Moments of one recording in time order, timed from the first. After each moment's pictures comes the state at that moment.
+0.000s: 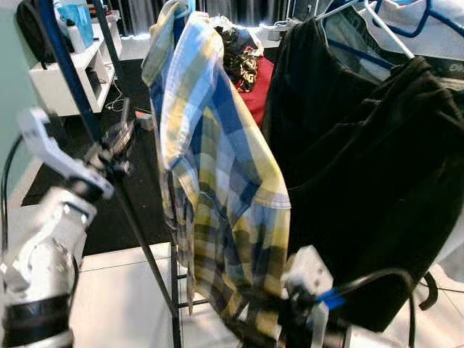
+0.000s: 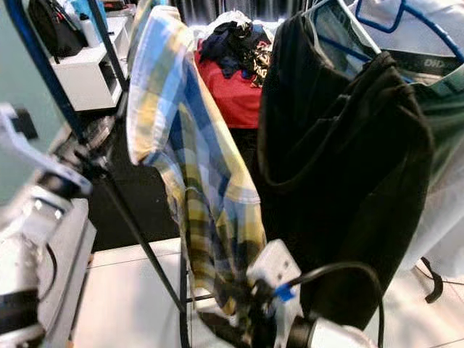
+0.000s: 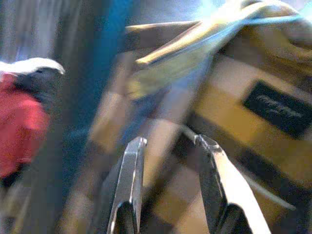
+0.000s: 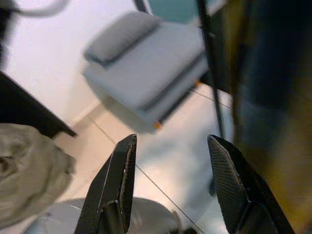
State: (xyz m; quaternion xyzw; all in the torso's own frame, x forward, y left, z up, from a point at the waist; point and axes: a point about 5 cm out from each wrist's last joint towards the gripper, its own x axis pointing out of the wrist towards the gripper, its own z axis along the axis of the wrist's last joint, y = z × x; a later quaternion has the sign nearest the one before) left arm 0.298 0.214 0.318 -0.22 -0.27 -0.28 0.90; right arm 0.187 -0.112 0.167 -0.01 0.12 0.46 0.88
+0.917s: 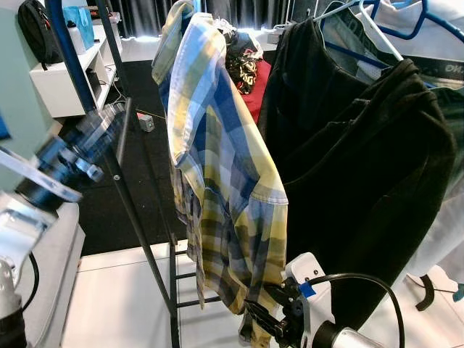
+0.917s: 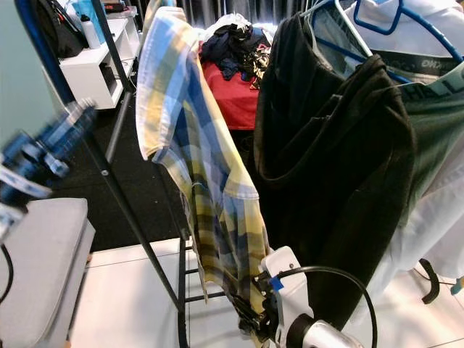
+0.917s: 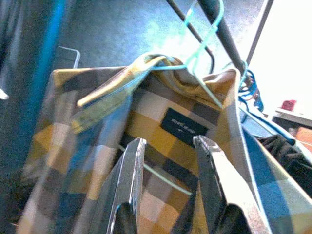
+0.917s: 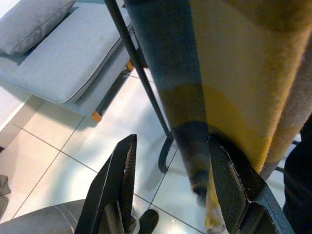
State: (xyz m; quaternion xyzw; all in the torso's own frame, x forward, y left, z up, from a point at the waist) left arm 0.258 0.220 0.339 -0.21 -0.32 -0.35 0.86; right arm 0.214 -0.123 0.137 -0.02 0.14 0.33 0.94
